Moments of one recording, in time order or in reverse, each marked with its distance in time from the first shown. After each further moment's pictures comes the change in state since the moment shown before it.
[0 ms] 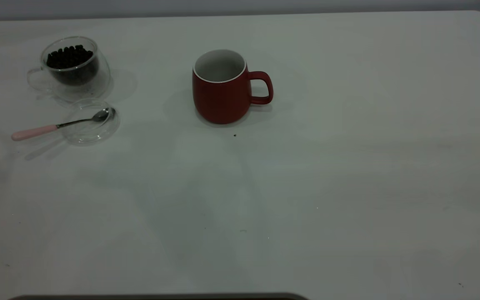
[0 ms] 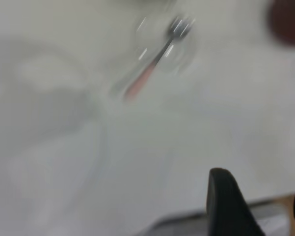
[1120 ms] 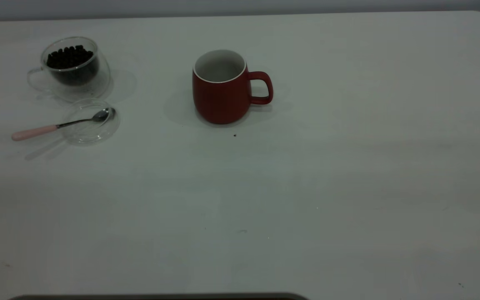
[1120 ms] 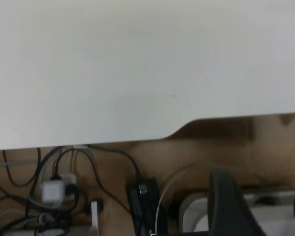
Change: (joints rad) left arm -0.268 -1.197 0.719 0.302 0.070 -0.319; right arm 0.000 0.000 0.000 0.000 0.000 0.000
